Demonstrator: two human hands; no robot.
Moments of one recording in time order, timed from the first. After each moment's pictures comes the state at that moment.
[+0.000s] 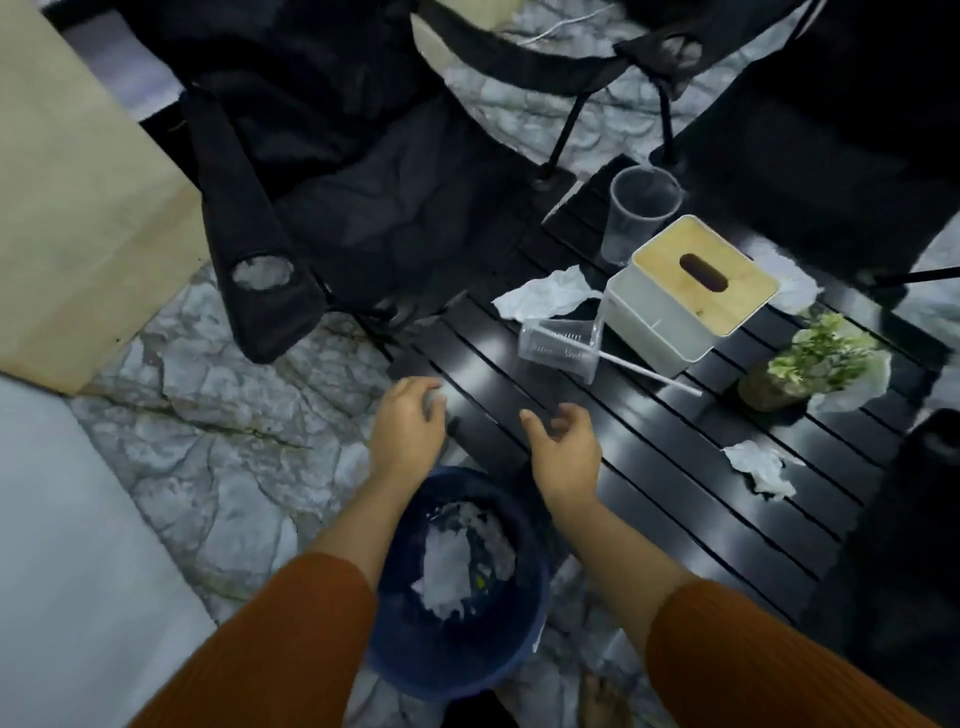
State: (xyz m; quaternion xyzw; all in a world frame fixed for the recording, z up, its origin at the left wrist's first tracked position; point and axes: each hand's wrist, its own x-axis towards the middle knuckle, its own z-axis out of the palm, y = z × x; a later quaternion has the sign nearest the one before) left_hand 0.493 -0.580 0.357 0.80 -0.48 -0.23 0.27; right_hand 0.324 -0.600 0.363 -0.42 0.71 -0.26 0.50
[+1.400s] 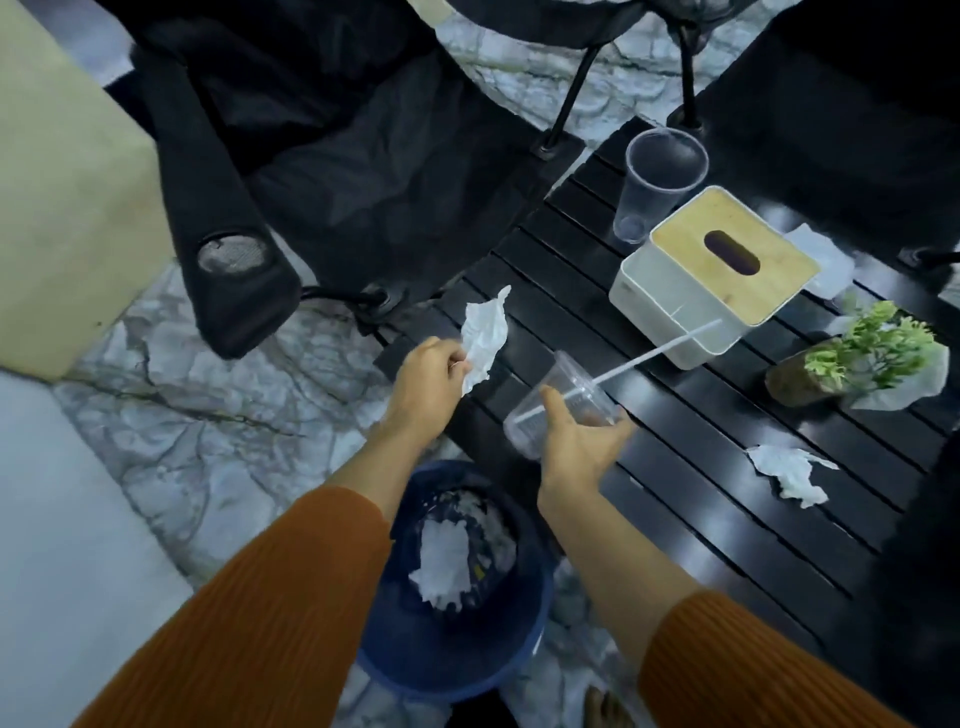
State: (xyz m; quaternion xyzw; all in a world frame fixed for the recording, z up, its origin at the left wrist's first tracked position) left_hand 0.496 -0.645 0.315 0.78 -0.54 -0.24 0.23; right_hand 0.342 -0.625 0.348 -0.12 0.74 -0.41 0.52
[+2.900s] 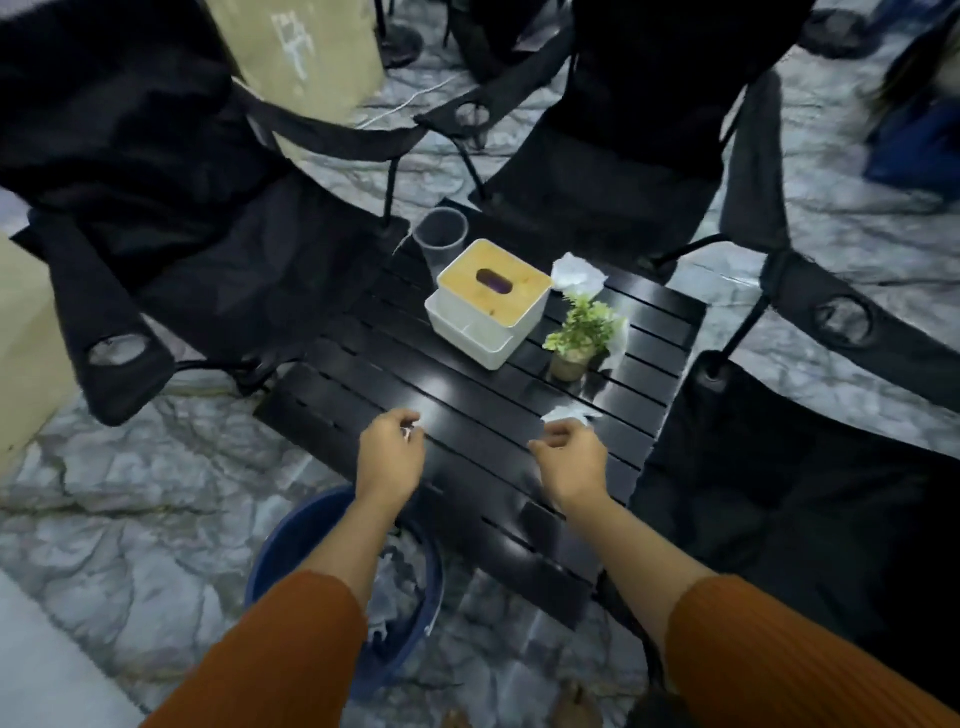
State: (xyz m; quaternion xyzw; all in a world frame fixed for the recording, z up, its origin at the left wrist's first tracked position) left_hand 0.308 -0.577 0.414 0.79 -0.47 -0.30 0.24; right_hand 0.106 -0.581 0.421 -0.40 0.75 -0.26 0.47
